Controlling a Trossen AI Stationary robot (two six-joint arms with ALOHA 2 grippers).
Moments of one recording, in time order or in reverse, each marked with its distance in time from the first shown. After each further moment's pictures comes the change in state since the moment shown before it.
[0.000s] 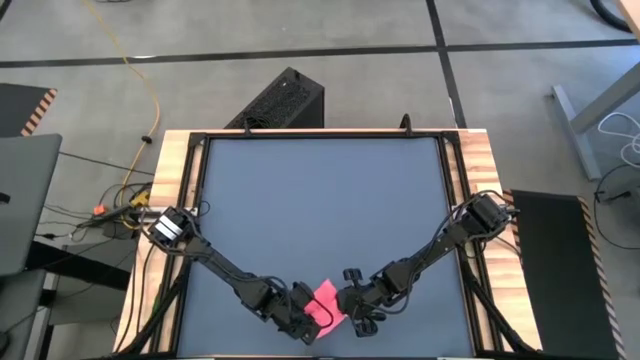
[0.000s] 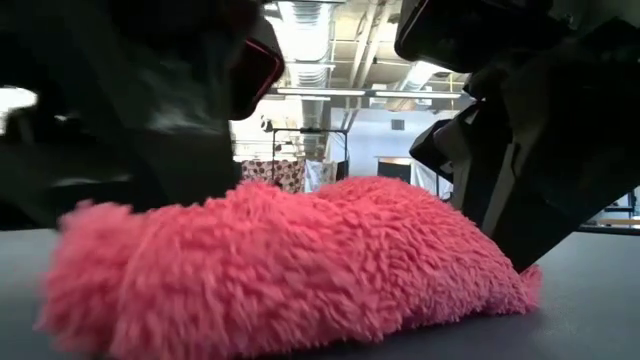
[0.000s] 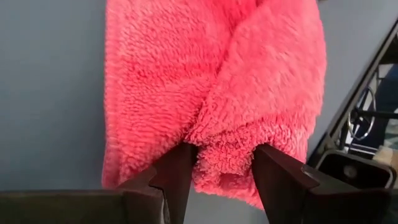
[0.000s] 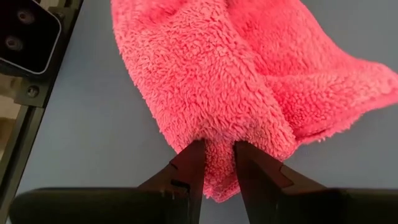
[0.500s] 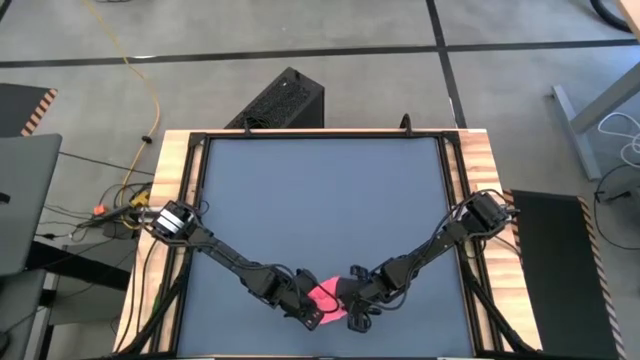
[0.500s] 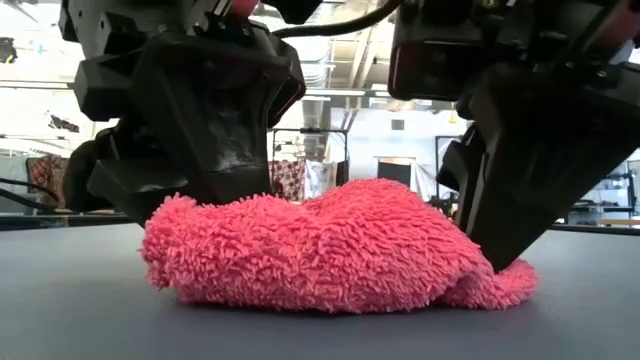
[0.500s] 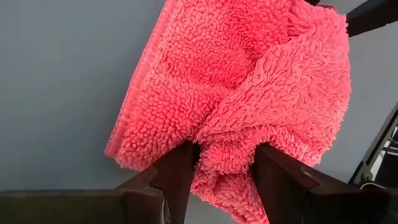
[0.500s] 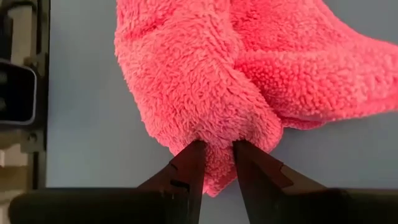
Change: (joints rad) left arm 0.081 0.000 0.000 -0.120 0.021 0.110; right arm -0.019 -0.003 0.003 -0.080 -0.051 0.311
